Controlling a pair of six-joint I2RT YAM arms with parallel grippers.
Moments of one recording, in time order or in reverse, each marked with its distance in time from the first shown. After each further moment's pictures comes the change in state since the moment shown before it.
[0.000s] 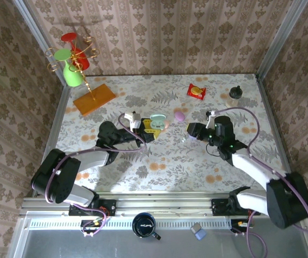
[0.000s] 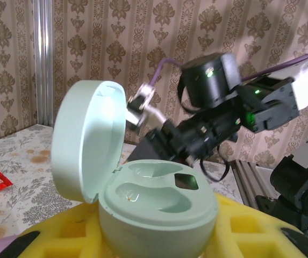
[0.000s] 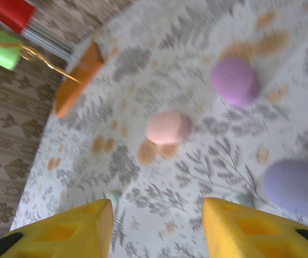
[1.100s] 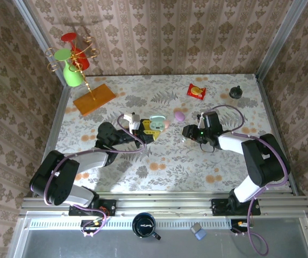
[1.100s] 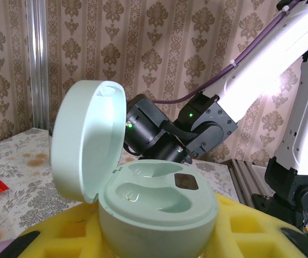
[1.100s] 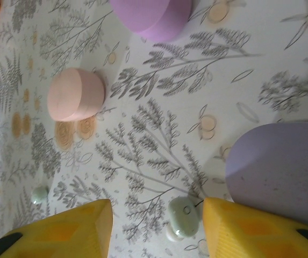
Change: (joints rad) left arm 0.000 -0.020 -0.013 0.006 0.015 0.003; right arm -0.030 0.393 0.164 -0.075 -0.030 -0.023
